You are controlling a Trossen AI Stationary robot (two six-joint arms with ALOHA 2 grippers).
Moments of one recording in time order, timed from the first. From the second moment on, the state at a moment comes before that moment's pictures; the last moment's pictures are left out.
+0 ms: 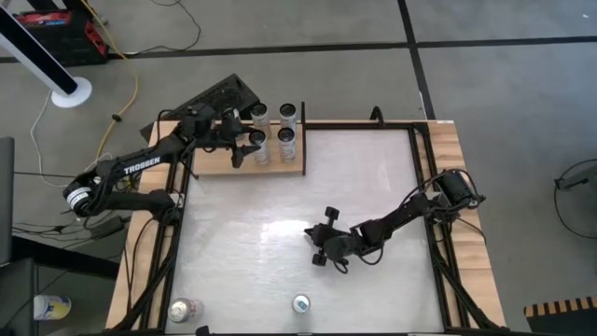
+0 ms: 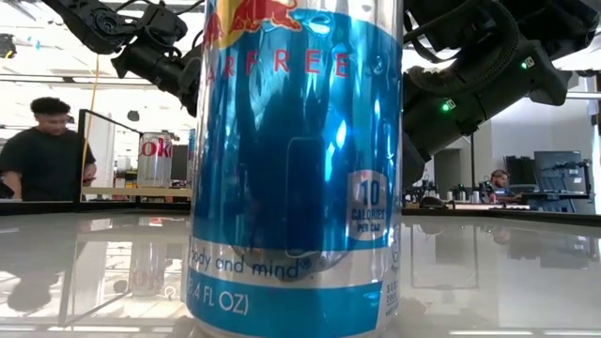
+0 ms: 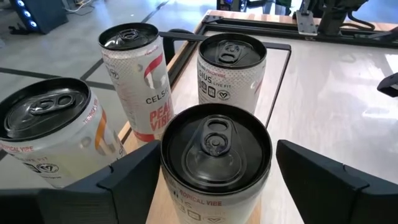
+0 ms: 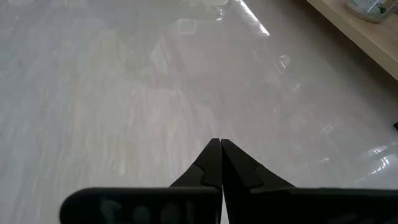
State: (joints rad) left arm 0.81 1.15 0.68 0.13 0.45 0.22; right arm 0.37 1.91 0.87 0.37 0.65 0.25
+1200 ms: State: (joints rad) left arm 0.68 0.93 0.68 -0.12 0.46 0.18; right arm 0.37 1.91 0.87 0.37 0.65 0.25
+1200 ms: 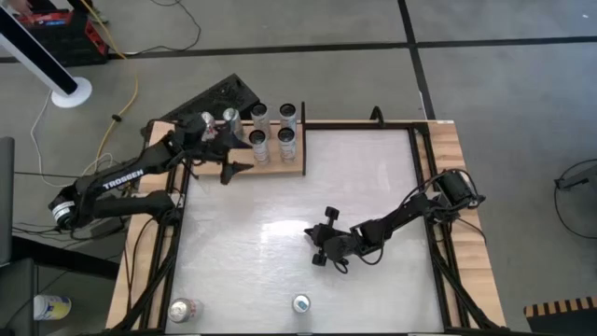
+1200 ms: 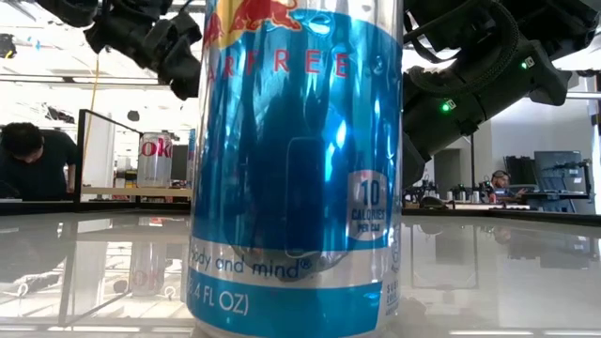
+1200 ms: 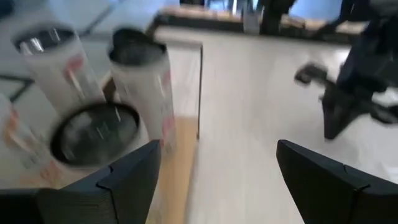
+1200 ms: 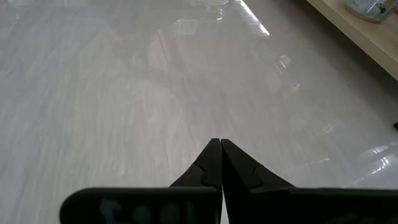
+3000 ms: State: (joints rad) left arm 0.63 1.12 0.66 -0.06 0.15 0.28; right arm 0.36 1.91 0.87 0.37 0.65 0.26
